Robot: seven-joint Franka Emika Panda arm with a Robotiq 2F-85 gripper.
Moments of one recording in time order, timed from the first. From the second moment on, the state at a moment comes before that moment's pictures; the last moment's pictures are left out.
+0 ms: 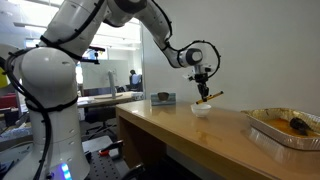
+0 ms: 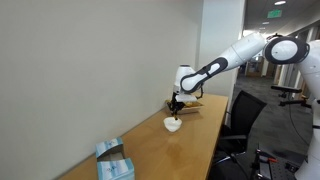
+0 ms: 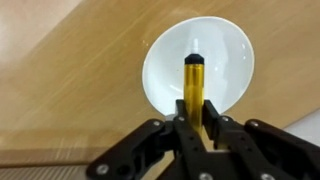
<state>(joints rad) 0.10 0.52 -0.12 -1.73 0.05 2.45 0.57</state>
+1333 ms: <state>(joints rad) 0.15 0.44 -0.09 -1.71 0.06 2.34 0.53</state>
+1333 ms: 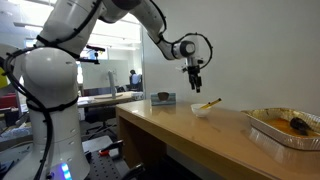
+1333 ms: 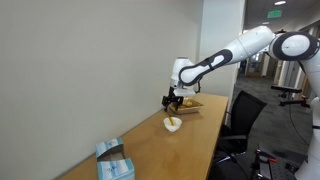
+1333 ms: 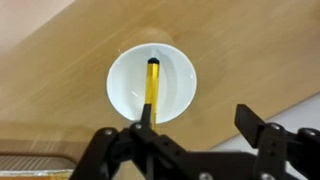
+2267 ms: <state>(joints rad) 0.10 0.01 -0.01 -1.98 -0.12 2.04 0.12</state>
